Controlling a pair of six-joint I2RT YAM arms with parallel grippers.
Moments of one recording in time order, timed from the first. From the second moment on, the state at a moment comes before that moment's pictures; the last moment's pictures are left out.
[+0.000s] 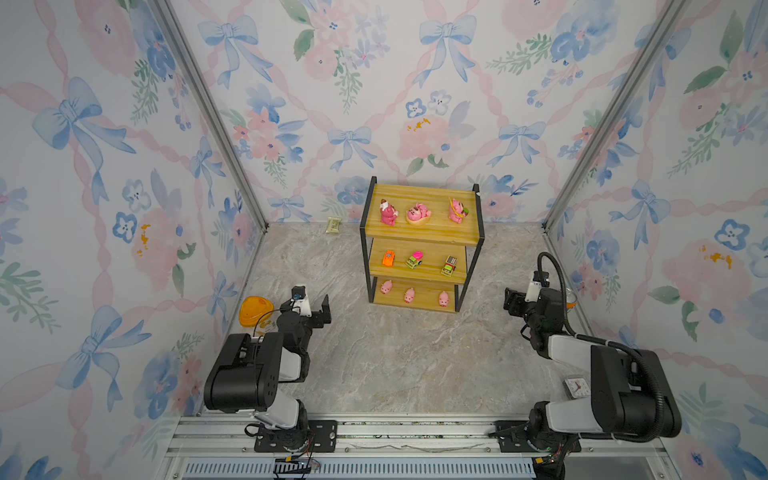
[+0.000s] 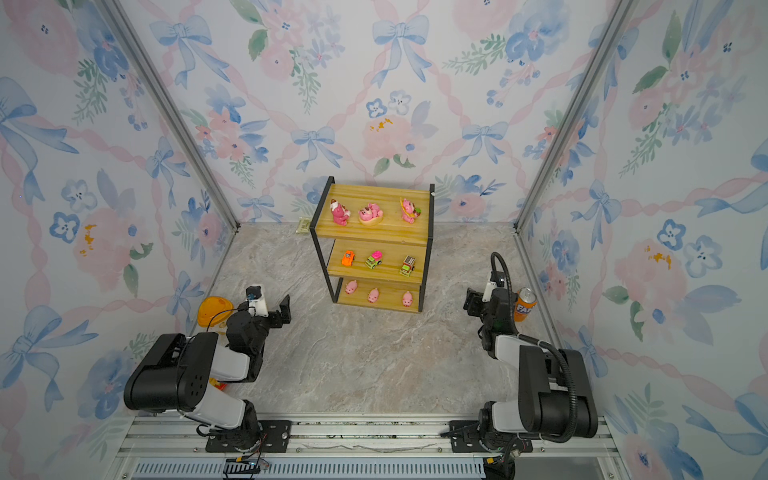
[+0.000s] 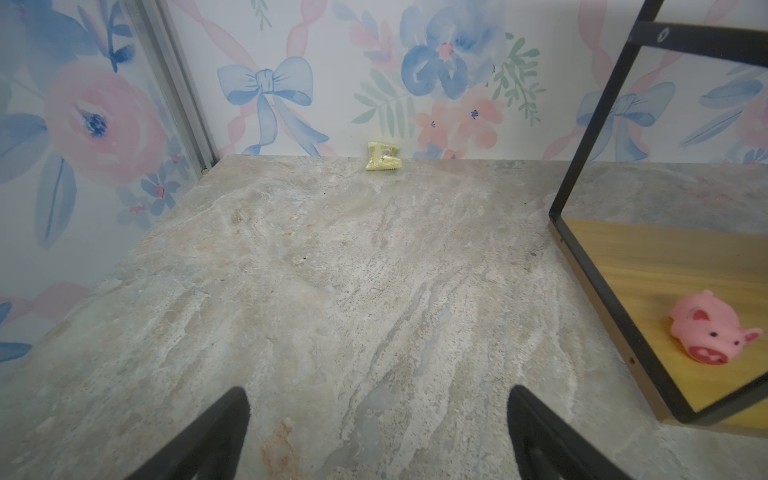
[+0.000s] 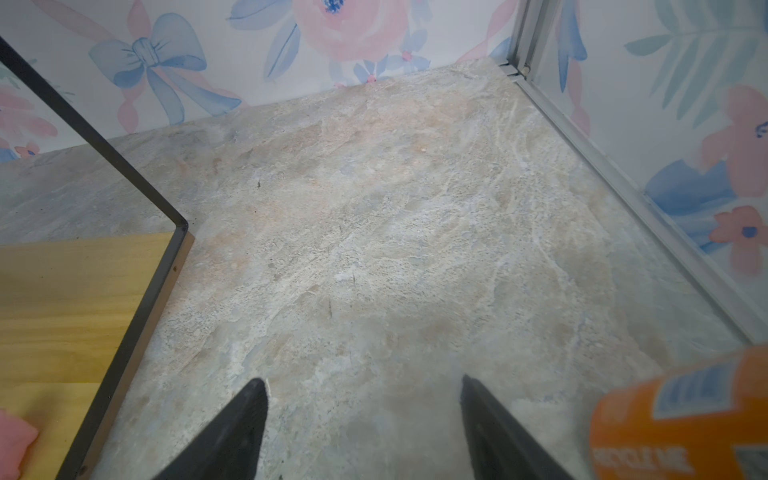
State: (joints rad) left arm 0.03 1.56 0.17 1.16 0.04 0.00; right arm -0.05 1.43 0.41 0.58 -0.01 0.11
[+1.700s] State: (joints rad) left arm 0.00 1.56 0.23 1.14 0.00 0.03; right arm 0.07 1.54 0.39 0.80 0.17 -0.01
